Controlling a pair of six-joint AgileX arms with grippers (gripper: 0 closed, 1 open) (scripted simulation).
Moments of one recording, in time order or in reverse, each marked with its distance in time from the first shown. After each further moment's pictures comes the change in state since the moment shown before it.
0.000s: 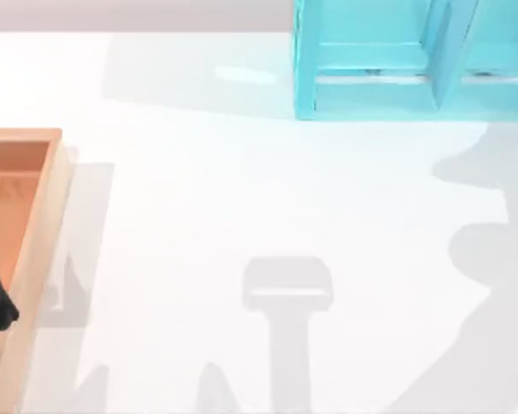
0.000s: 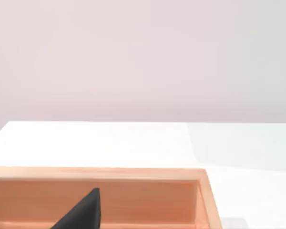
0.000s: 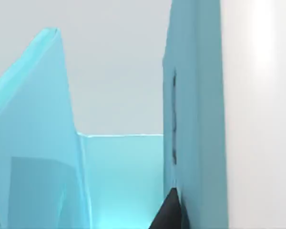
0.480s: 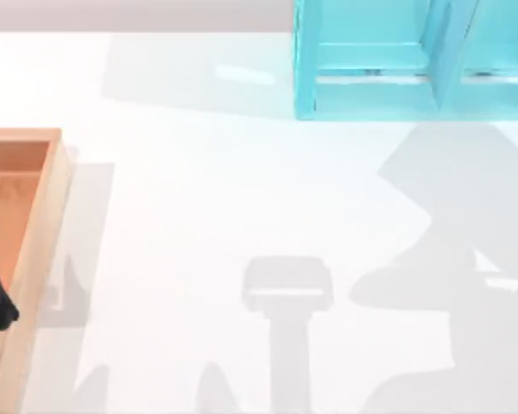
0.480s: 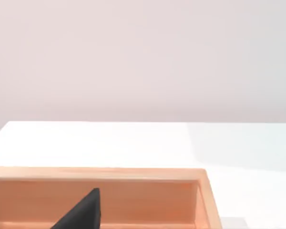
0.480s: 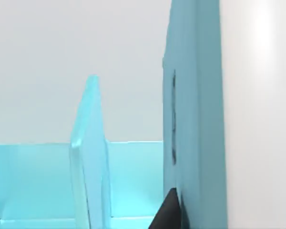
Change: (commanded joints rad) left arm 0.000 0.000 0.000 0.000 0.000 0.000; right arm -0.116 -0.541 -0.259 -0.289 -0.121 -0.017
